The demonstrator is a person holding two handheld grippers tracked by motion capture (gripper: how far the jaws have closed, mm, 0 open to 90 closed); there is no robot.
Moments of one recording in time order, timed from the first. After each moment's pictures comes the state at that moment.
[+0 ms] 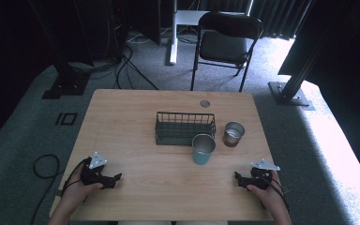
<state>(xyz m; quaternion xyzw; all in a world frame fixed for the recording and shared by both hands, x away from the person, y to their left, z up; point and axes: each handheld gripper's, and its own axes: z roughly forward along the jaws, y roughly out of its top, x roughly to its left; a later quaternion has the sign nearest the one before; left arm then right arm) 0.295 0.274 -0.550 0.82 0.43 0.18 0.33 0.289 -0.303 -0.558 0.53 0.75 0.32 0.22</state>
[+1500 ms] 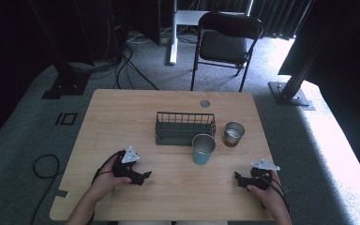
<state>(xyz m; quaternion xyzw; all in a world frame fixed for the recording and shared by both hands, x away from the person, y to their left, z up) 0.321 0.179 -0.539 0.86 0.32 0.15 0.38 0.289 -0.303 -0.558 0.53 0.75 0.32 0.22</state>
